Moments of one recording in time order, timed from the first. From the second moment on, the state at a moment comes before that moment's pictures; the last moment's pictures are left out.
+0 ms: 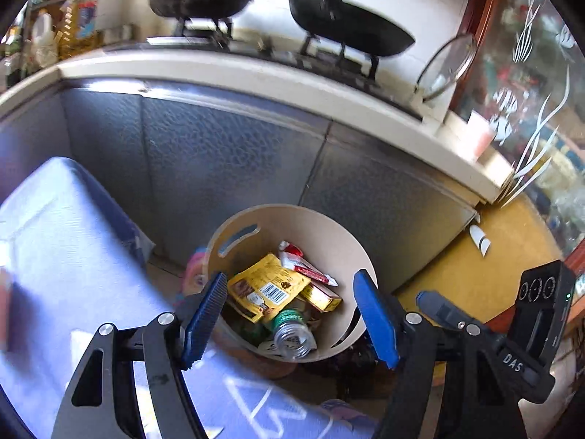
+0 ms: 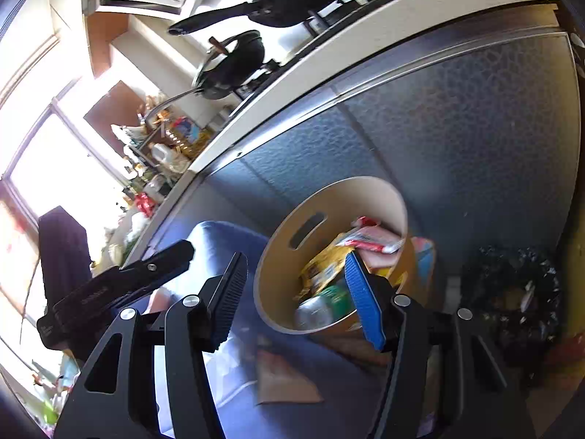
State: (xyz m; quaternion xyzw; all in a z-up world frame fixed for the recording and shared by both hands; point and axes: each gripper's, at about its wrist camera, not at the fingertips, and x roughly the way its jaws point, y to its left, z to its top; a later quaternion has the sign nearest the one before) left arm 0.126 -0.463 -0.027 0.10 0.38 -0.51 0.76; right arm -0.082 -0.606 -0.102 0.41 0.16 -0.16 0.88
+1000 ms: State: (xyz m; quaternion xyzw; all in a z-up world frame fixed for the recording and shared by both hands) left arm 0.043 -0.183 0.037 0.06 0.26 -0.35 0.90; right arm -0.119 -0.369 -0.034 0.32 0.16 -0.13 0.93
